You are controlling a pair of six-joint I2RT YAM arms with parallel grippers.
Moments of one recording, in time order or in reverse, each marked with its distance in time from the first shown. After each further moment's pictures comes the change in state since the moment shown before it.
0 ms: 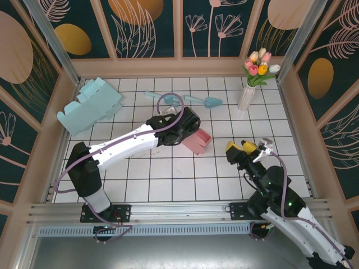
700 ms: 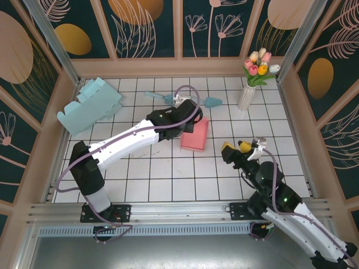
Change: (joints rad) left arm 0.002 0.010 0.142 -0.011 -0.089 0.840; right arm 0.000 0.102 -0.007 0.008 0.009 -0.031
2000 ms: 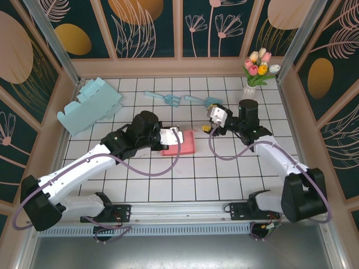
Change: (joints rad) left arm 0.125 -0.509 -0.547 0.306 0.463 1.337; right arm -0.518 1.159 0.443 0.281 -1.107 -1.406
